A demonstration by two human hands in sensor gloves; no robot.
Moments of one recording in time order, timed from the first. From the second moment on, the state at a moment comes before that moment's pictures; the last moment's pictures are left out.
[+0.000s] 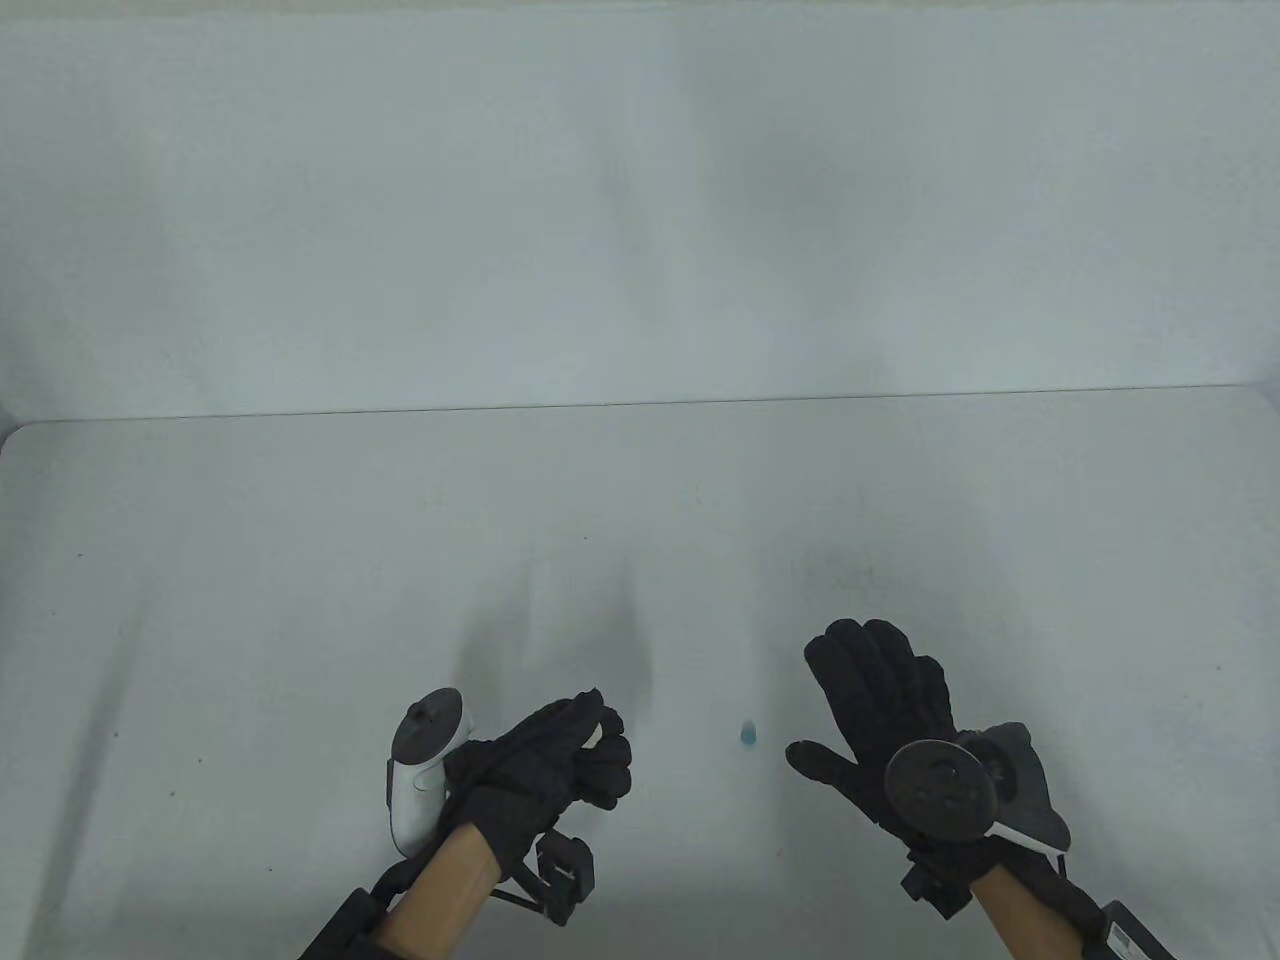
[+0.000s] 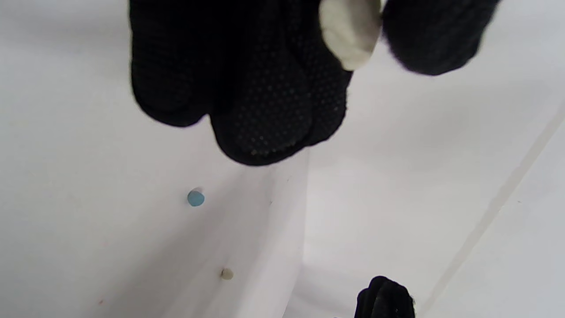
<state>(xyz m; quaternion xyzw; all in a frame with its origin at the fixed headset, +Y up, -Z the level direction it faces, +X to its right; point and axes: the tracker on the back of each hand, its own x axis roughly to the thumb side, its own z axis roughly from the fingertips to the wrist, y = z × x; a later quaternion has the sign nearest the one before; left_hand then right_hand) -0.166 -0.730 -0.328 -0.23 -0.03 0.71 0.67 0.185 -0.652 -0.284 0.23 -0.10 0.96 0.15</state>
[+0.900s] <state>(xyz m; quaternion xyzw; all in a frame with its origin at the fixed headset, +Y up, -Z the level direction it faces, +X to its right) -0.163 -0.732 -0.328 -0.26 -0.05 0.71 0.66 0.184 -0.653 -0.284 0.24 -0.10 0.96 0.15</state>
